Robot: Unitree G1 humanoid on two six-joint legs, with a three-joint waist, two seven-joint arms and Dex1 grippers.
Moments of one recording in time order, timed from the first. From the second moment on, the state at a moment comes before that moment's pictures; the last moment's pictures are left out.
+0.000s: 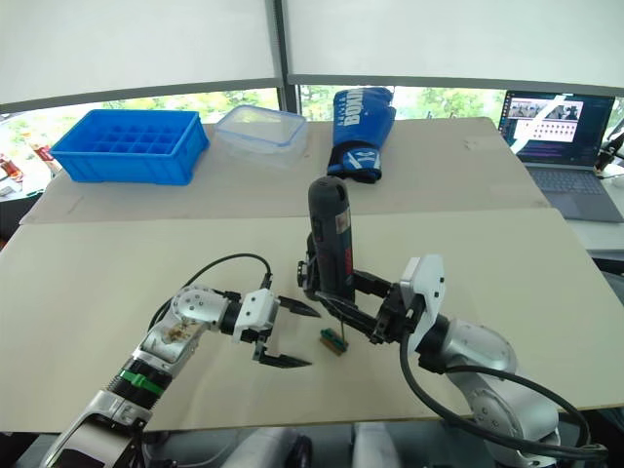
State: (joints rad) left arm -0.43 0.43 -0.34 0.19 -0.16 -0.09 -1.34; right arm -0.01 -0.50 -0.04 -0.66 0.69 0.46 0.70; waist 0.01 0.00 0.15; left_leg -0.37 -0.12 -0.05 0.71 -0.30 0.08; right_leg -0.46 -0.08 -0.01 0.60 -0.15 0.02
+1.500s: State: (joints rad) left arm -0.40 0.57 -0.19 0.11 -0.24 0.03 -1.25; right arm -0.92 -0.69 -0.08 -0.36 1.32 0.89 0.47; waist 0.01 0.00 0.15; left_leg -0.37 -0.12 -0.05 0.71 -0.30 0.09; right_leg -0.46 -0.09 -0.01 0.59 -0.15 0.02
